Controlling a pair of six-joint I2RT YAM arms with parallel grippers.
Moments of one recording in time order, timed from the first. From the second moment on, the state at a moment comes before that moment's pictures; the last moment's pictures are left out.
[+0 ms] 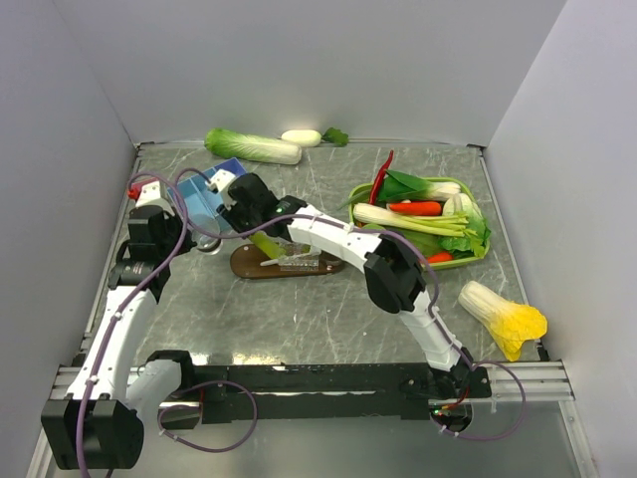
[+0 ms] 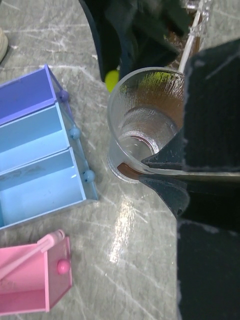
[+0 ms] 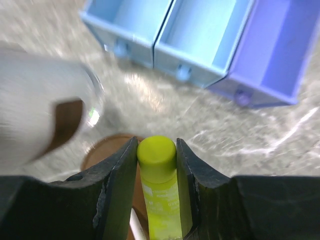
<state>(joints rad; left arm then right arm) -0.01 0.91 0.77 -0.36 -0.07 -0.35 0.94 2.29 2.07 -0.41 0.04 -0.08</state>
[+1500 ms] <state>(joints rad) -0.26 1.16 0.84 -0.32 -0.12 -0.48 0.84 1.57 1.47 -0.18 0.13 0.13</state>
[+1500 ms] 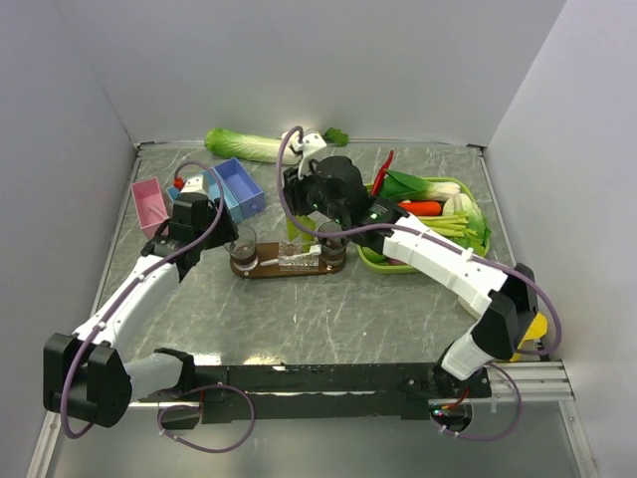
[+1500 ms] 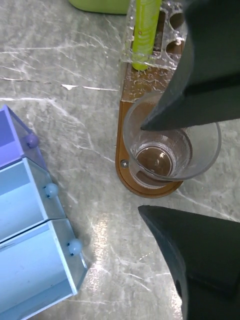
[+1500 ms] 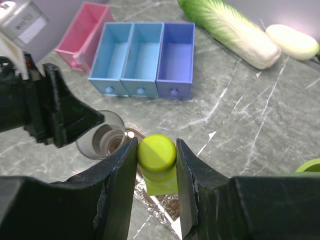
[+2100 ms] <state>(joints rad) -0.27 0.85 0.92 -0.19 0.16 -0.29 0.81 1.49 1.50 -0.35 -0.10 0.17</state>
